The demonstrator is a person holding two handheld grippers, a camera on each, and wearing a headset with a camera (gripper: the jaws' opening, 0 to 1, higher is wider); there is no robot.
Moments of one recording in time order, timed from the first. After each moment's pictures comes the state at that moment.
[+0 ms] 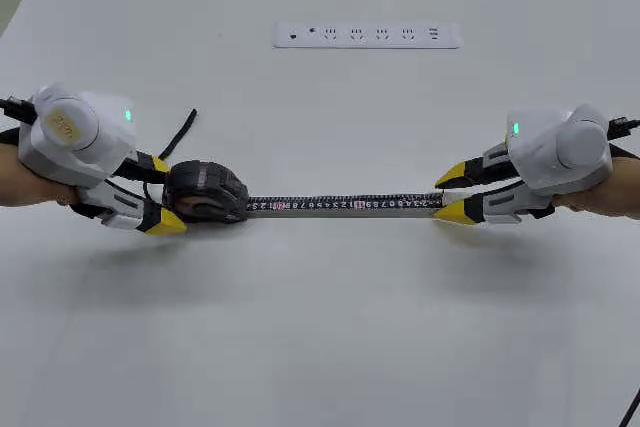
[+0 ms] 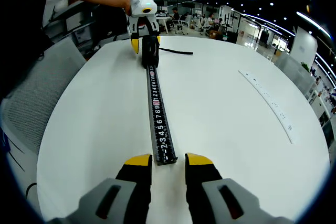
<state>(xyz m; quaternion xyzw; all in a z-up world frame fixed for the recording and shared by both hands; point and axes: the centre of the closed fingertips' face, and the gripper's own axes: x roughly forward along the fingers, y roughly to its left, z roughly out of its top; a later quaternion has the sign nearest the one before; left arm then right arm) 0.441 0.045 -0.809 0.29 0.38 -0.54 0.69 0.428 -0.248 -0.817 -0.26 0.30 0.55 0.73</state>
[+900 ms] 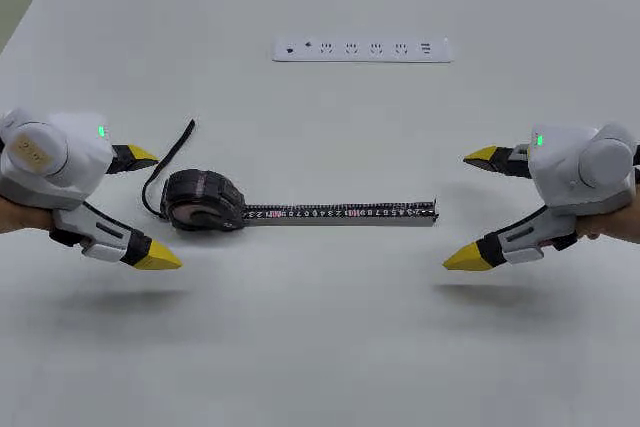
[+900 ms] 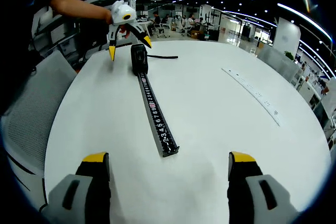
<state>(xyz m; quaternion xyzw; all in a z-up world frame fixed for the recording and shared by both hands) 0.433 0.039 -0.787 0.27 0.34 -0.53 0.73 0.416 -0.269 -0.796 -0.23 0.30 0.50 0.78</state>
